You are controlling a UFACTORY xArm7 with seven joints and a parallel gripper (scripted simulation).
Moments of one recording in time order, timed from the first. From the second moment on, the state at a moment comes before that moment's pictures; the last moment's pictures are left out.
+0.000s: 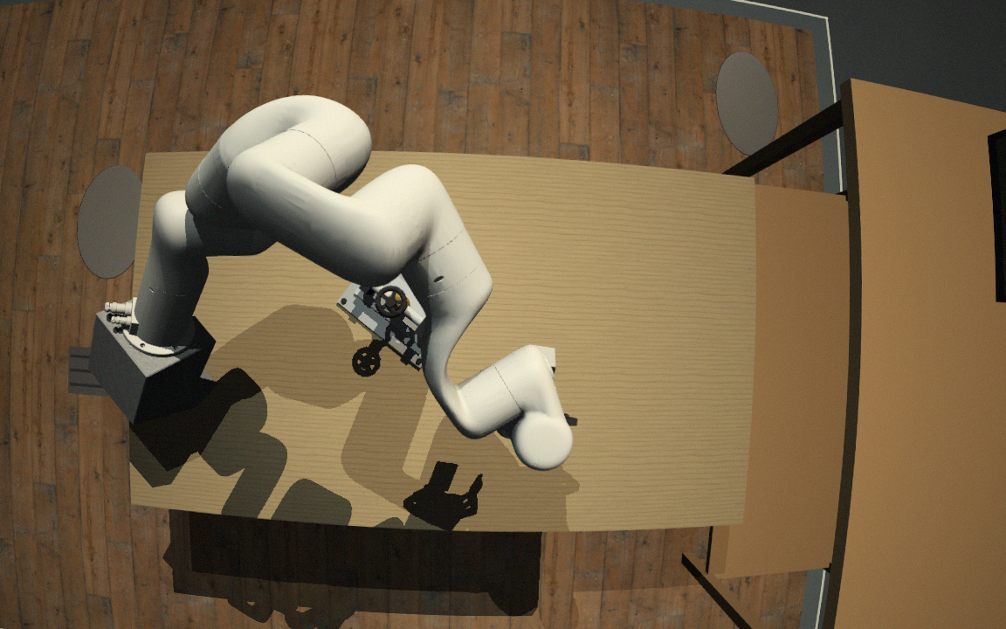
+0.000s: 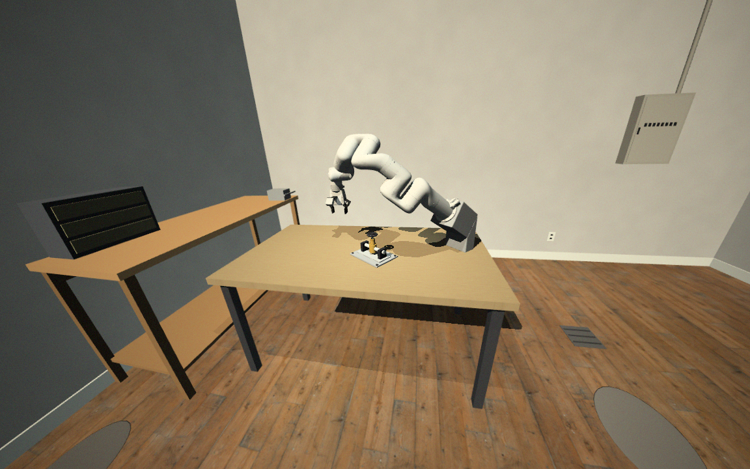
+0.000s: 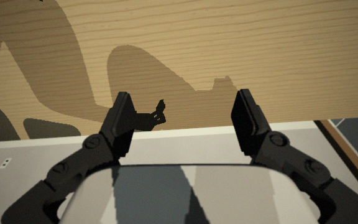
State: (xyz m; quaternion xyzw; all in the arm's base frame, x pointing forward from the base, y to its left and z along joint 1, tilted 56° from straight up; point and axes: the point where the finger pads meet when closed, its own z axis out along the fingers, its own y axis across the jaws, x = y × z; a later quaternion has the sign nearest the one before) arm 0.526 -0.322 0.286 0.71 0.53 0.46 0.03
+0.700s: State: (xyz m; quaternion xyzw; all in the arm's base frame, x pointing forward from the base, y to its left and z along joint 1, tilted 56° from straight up) arm 0.403 -0.156 0.291 0.79 0.41 0.44 -0.09
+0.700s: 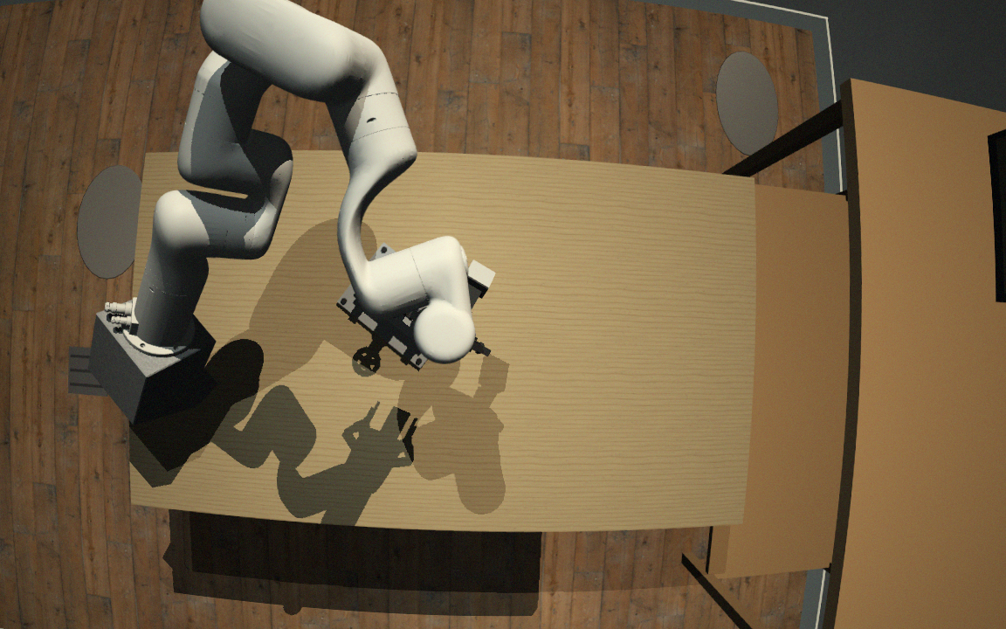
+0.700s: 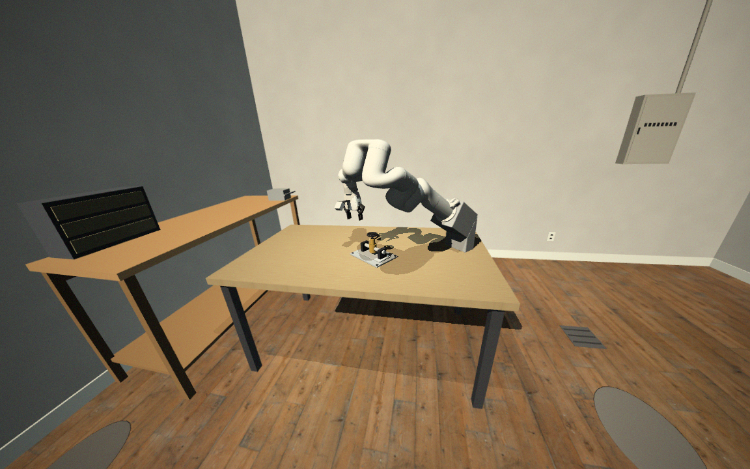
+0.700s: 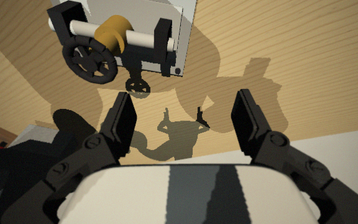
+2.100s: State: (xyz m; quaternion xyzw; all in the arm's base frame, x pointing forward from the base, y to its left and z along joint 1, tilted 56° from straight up) arm 0.326 -0.074 0.249 0.83 0.28 0.45 -0.13
